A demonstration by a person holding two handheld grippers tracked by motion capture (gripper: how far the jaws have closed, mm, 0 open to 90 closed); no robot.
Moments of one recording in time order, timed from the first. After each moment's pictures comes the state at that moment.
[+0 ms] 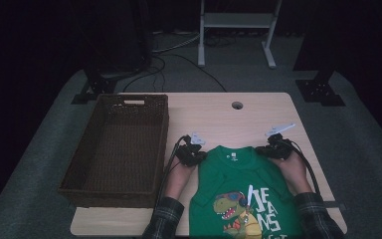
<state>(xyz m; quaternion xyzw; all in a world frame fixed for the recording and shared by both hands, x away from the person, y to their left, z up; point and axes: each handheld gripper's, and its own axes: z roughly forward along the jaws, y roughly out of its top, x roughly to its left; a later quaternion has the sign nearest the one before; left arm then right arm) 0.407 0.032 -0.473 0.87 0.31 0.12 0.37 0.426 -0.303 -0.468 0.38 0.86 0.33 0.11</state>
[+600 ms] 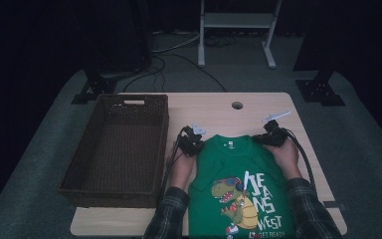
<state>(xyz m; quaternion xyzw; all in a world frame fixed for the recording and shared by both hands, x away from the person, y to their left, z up) 0.439 0.024 -0.472 0.85 0.35 0.17 0.35 0.475 -0.300 -0.468 0.42 0.84 0.34 0.10</state>
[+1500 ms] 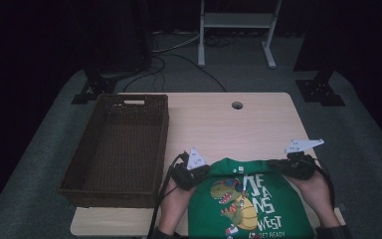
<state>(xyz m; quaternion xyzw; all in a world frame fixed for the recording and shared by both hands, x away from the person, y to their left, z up) 0.295 0.035 -0.425 0.85 0.28 0.16 0.41 0.325 -0.317 -0.415 0.35 0.85 0.37 0.12</state>
